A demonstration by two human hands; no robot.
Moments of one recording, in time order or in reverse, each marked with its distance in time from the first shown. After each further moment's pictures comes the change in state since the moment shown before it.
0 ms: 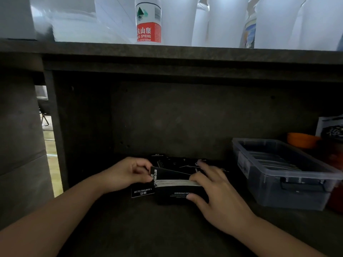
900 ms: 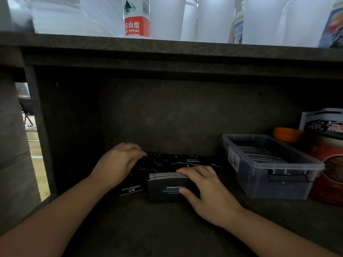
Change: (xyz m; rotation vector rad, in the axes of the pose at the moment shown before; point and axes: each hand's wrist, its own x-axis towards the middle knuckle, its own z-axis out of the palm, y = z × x) left_hand 0.020 -0.019 -0.002 0.923 0.522 0.484; right_hand 0.002 0.006 0.008 0.061 0.010 0.016
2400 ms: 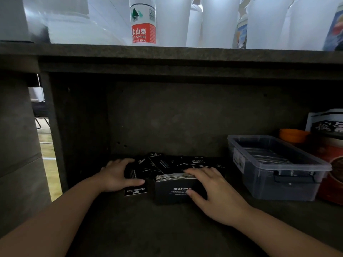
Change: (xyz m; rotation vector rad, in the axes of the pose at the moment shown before) left_hand -0.018 -0.016 -0.011 -0.132 -0.667 -0.680; right_hand 0.001 0.003 -0.002 0.005 -0.029 0.009
